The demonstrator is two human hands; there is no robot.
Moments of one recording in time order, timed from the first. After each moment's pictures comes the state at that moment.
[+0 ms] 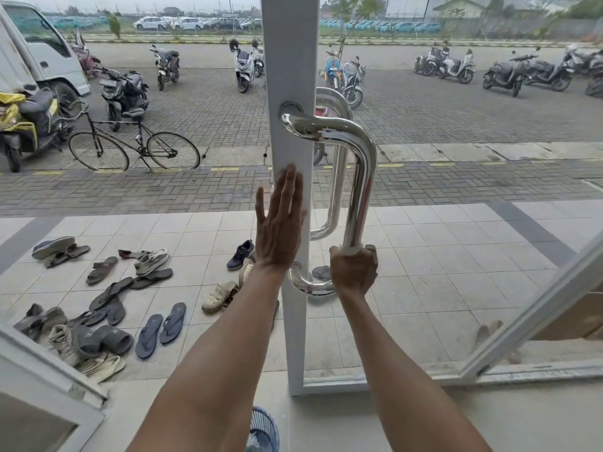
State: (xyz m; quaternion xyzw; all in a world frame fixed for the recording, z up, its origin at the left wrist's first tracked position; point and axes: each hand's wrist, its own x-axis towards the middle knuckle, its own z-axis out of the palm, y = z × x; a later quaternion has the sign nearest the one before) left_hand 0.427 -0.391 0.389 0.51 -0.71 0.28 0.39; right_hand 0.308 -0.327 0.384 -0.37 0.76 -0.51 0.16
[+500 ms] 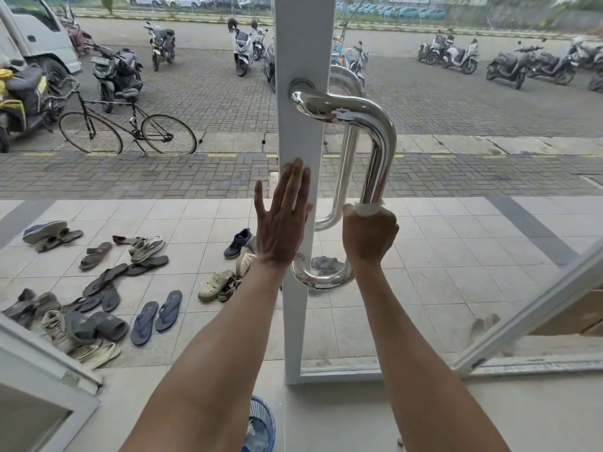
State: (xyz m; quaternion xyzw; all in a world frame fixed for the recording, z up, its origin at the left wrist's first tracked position) left_hand 0.434 -0.407 0.366 0.51 -0.69 0.34 0.38; right_hand 0.304 -0.354 0.418 -0.39 0.72 -0.57 0.08
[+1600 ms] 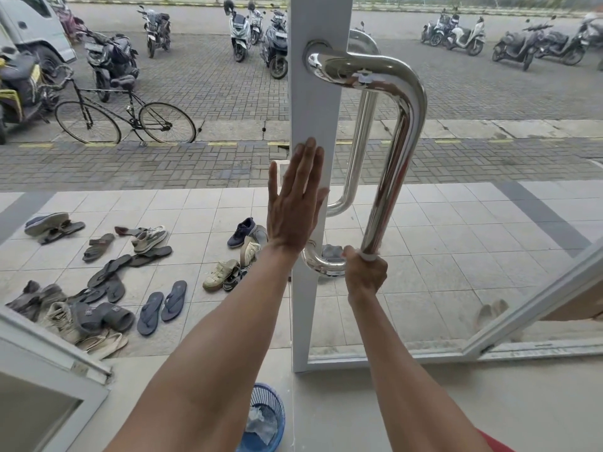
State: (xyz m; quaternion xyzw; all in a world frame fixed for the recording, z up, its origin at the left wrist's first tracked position) left_hand 0.437 -0.412 0.361 0.50 -0.71 0.28 0.41; right_hand 0.323 -0.335 0.321 -0.22 0.72 -0.57 0.33
